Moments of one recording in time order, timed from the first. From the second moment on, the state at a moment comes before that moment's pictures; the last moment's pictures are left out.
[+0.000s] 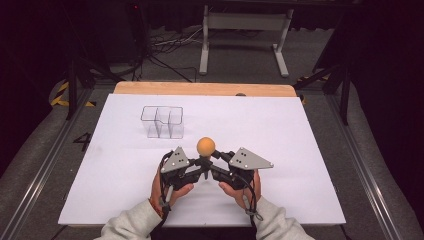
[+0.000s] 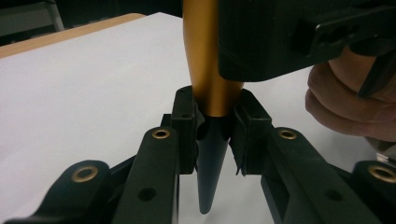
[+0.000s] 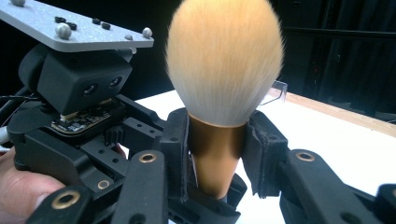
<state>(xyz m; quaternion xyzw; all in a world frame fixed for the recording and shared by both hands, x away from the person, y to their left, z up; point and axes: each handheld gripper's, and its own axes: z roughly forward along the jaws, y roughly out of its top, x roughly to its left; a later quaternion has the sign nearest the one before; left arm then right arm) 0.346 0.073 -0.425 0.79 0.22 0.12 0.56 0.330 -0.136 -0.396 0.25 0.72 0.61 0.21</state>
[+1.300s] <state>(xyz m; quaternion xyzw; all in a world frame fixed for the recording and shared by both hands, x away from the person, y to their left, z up) 0.357 0.122 -0.410 0.77 0.26 0.17 0.56 0.333 -0.188 -0.396 0.25 0.76 0.52 0.31</state>
